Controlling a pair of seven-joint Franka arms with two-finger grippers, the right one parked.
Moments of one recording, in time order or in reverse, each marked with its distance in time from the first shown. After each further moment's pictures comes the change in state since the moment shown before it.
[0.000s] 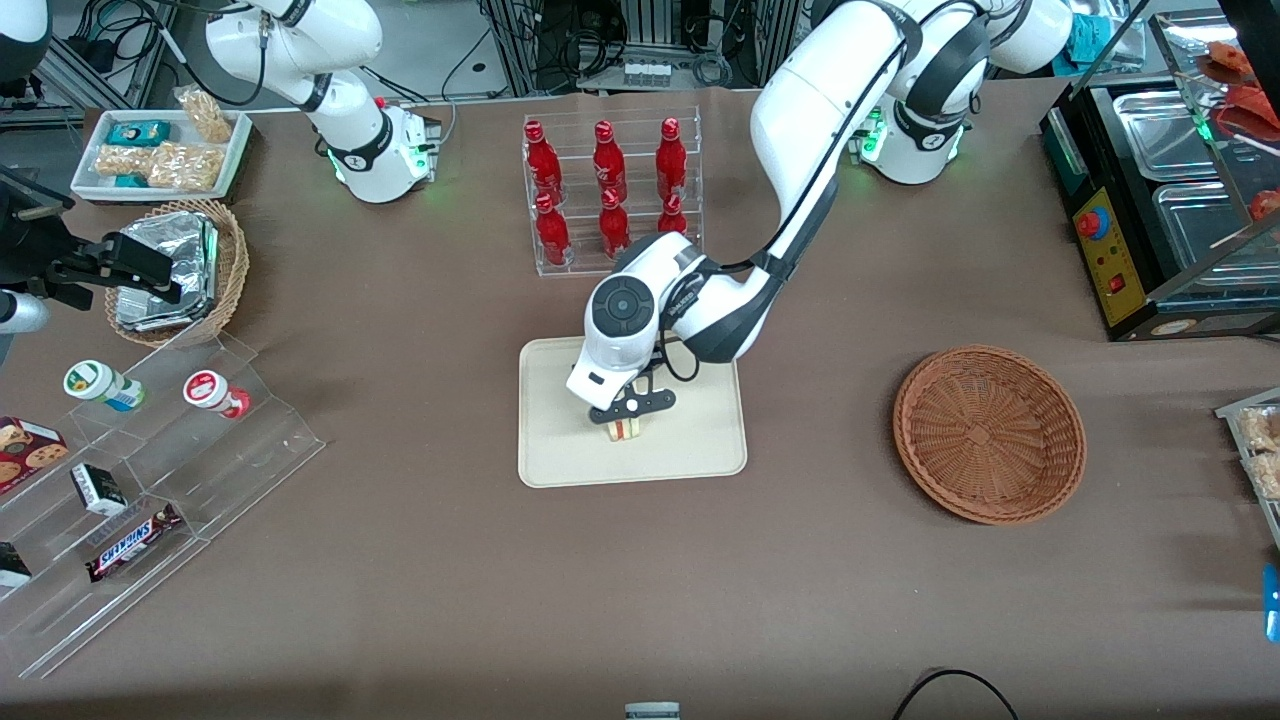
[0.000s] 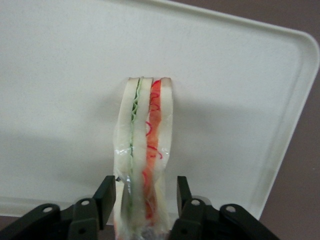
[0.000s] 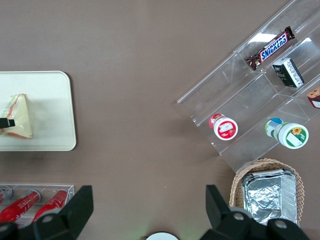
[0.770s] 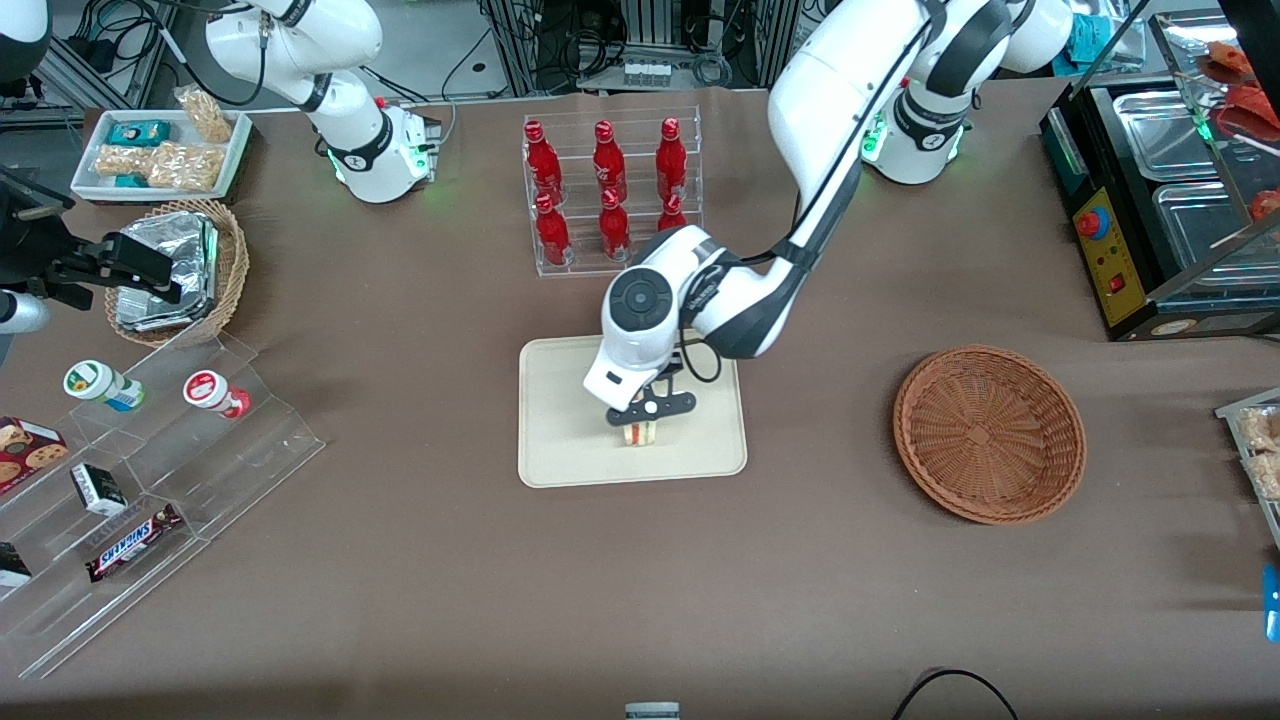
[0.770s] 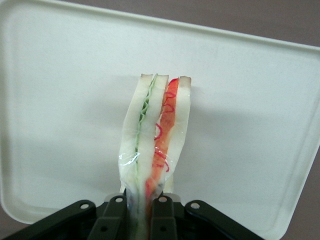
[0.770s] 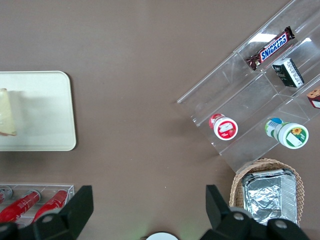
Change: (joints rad) arm 0.009 -0.037 0.018 -0.075 0.031 0.009 0.013
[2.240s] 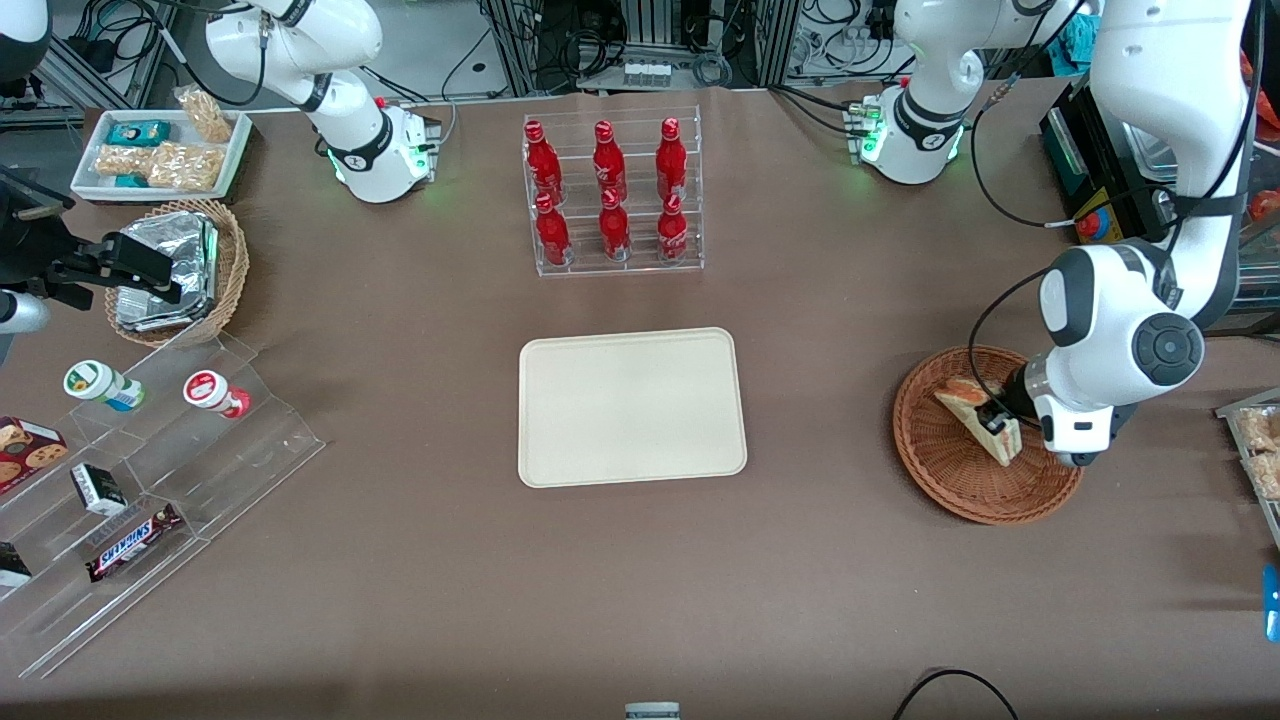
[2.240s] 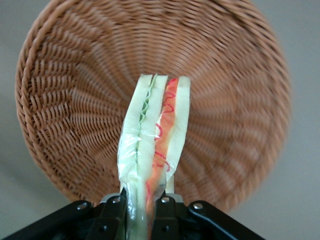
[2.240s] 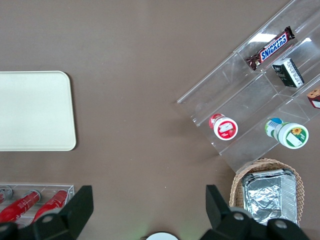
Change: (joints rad) arm 0.718 -0.512 0.062 -0.680 0.045 0.042 0.293
